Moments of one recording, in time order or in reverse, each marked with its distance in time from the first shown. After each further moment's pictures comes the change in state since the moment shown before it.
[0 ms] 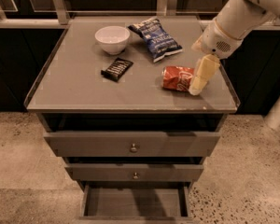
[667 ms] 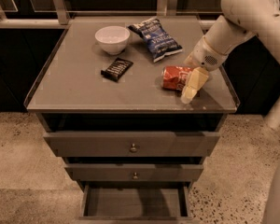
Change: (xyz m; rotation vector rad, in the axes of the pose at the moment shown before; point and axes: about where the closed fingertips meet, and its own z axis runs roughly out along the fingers) arm 0.007 -0.010 0.062 -0.093 -0.024 0.035
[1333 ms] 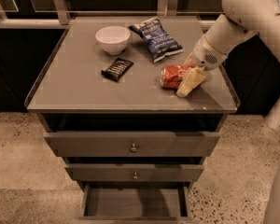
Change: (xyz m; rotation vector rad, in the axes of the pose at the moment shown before) arm 0.000 0.000 0.001 -0.002 0.000 0.001
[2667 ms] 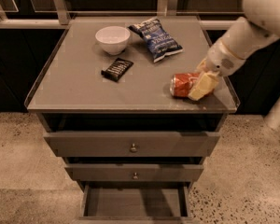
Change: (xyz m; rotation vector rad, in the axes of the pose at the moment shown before) arm 0.017 0.026 -0.022 -0.014 -0.044 0.056
